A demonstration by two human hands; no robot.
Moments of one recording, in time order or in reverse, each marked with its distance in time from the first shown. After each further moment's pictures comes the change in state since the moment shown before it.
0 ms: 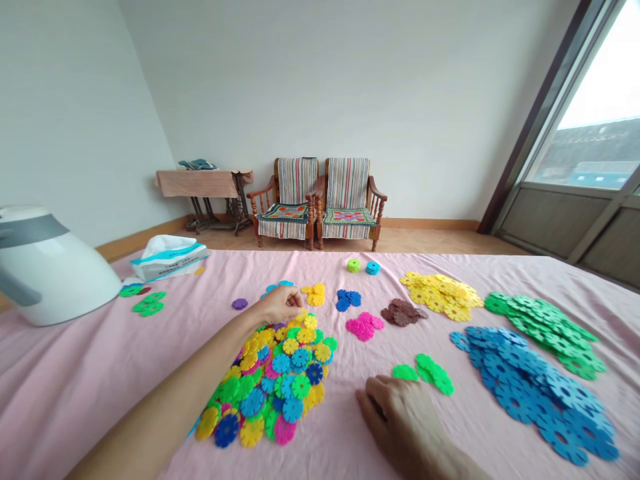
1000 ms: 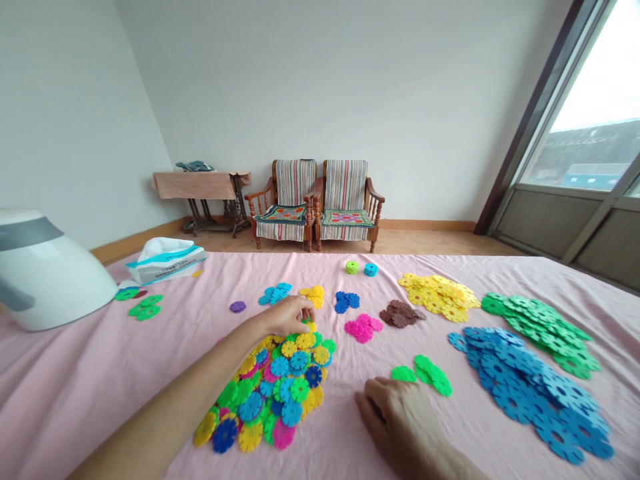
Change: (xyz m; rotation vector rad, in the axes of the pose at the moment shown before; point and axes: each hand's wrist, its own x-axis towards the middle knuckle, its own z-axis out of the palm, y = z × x) left_hand -0.003 0.021 0.012 0.376 -0.160 0.227; right_hand 0.001 0.000 0.000 -0.006 0.008 0.010
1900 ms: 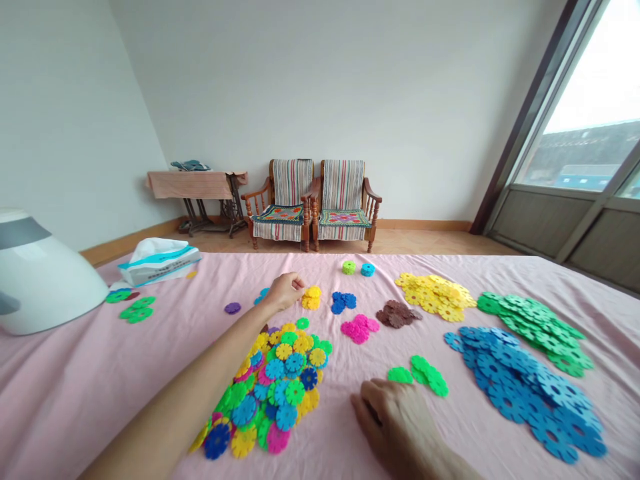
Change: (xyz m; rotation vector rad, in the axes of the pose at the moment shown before) left_hand 0.043 -0.029 -0.001 -0.279 0.417 -0.335; right_hand 0.001 0.001 -0.001 0.006 -0.017 0.005
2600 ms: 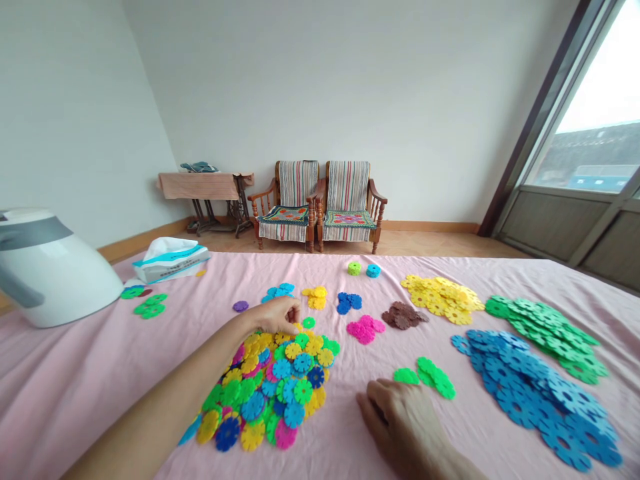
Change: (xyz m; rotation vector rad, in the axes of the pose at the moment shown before) left_hand -0.052 0.002 -0.035 0.037 -0.518 0.083; right_hand -0.002 0.001 0.003 -0.013 0.016 -0.009
